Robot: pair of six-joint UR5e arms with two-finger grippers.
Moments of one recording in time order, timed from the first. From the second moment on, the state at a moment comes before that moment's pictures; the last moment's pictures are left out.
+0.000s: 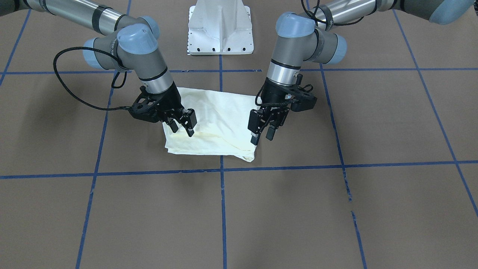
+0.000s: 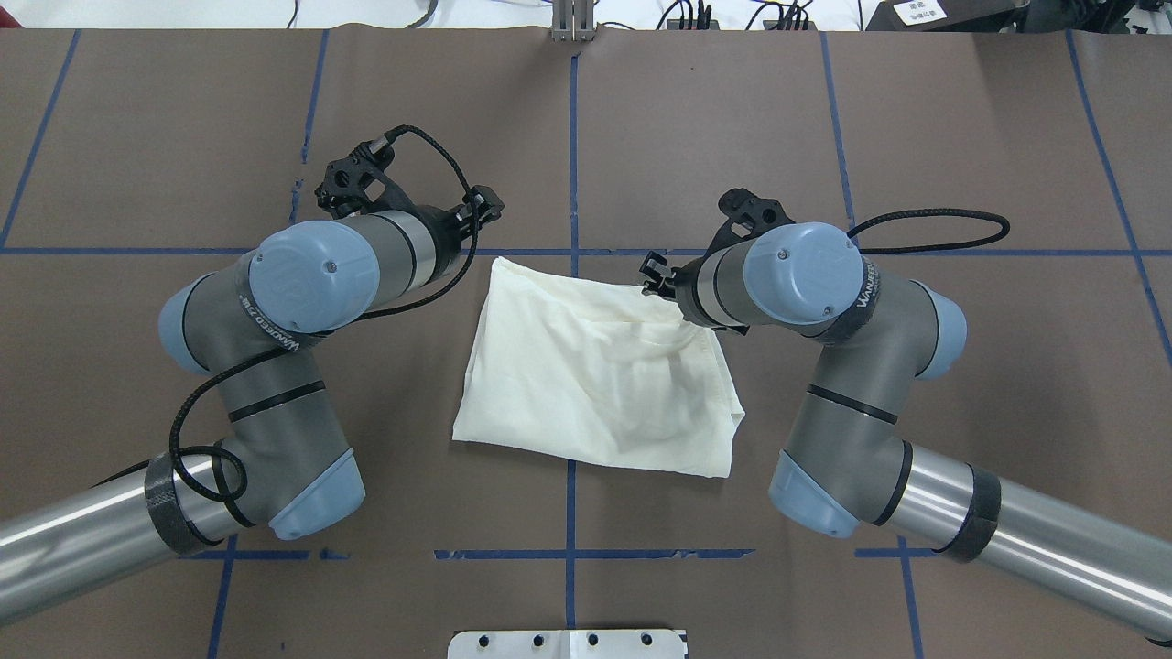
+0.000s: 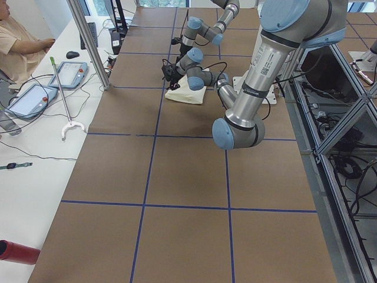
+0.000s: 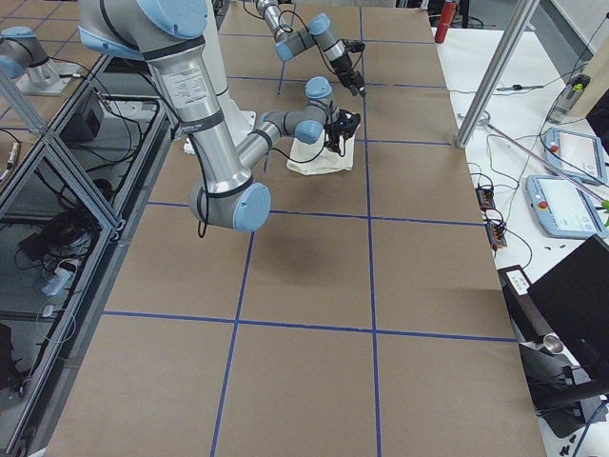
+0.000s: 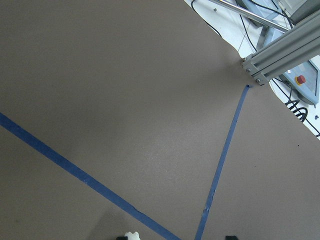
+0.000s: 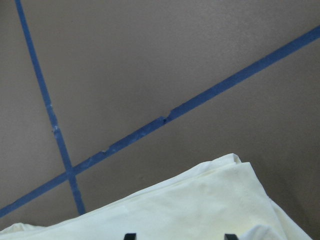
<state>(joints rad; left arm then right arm) -0.55 -2.13 -1.67 -2.08 -1.43 -1.85 0.54 -1.07 1.67 -1.15 1.69 1.76</state>
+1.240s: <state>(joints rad) -0.53 -2.09 -1.66 -2.09 -1.31 -1.87 0.53 -1.04 1.73 -1.42 1.70 1.97</state>
